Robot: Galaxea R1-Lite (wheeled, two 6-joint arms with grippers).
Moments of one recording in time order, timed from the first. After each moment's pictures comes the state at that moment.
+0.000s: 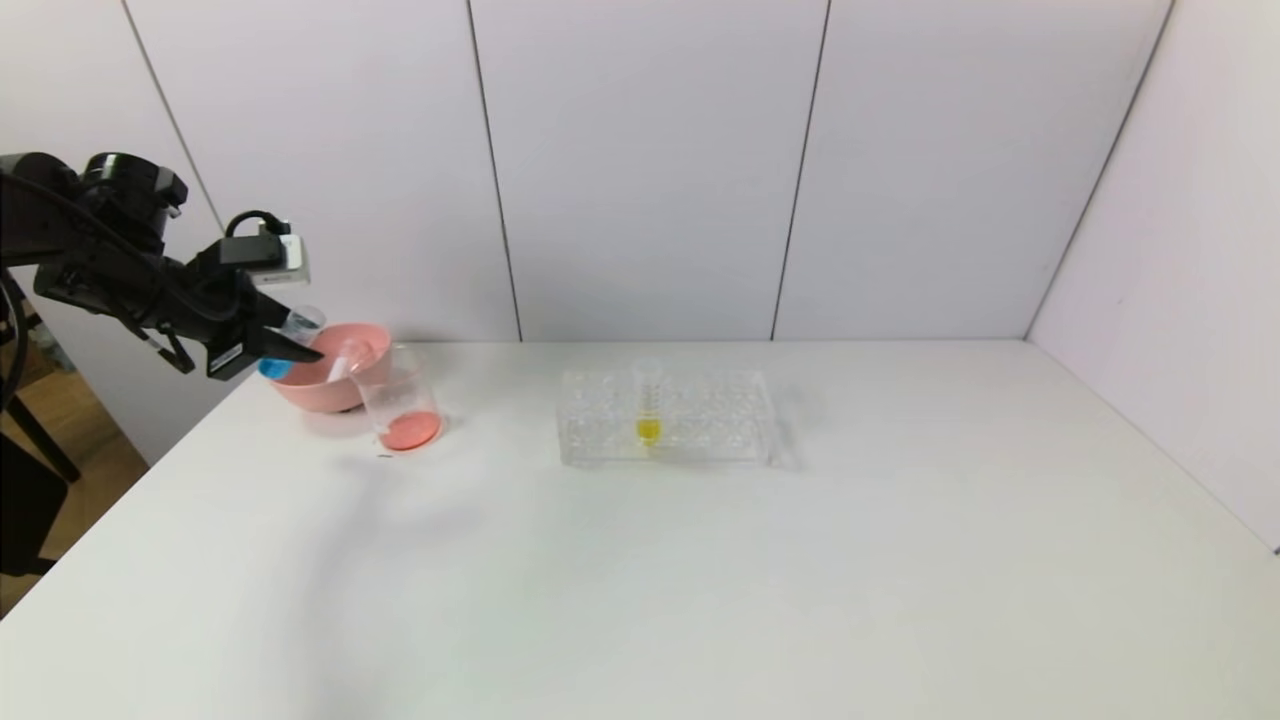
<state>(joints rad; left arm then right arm) 0.25 2.12 -1.99 0.77 -0.55 1.36 0.00 0.00 0.00 0.01 0.00 0.00</state>
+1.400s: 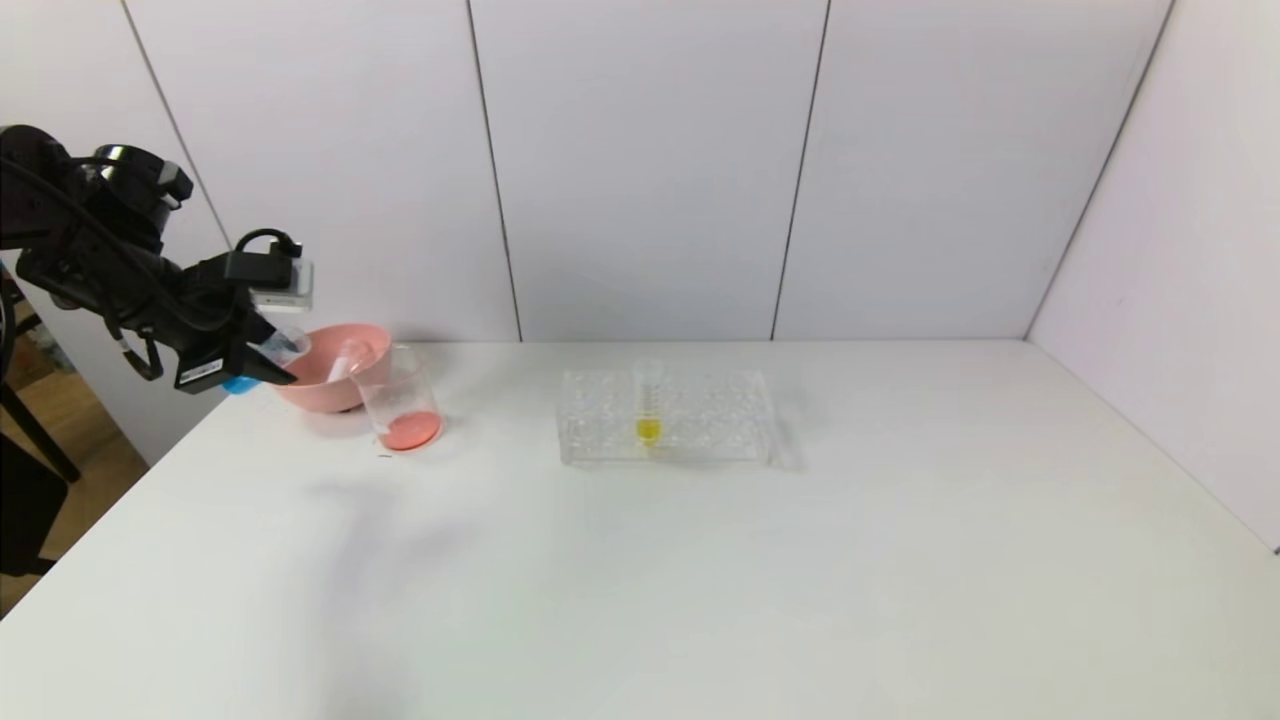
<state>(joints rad) 0.21 2.07 -1.99 0.91 -0.35 1.45 0.00 0.00 0.00 0.01 0.00 0.00</state>
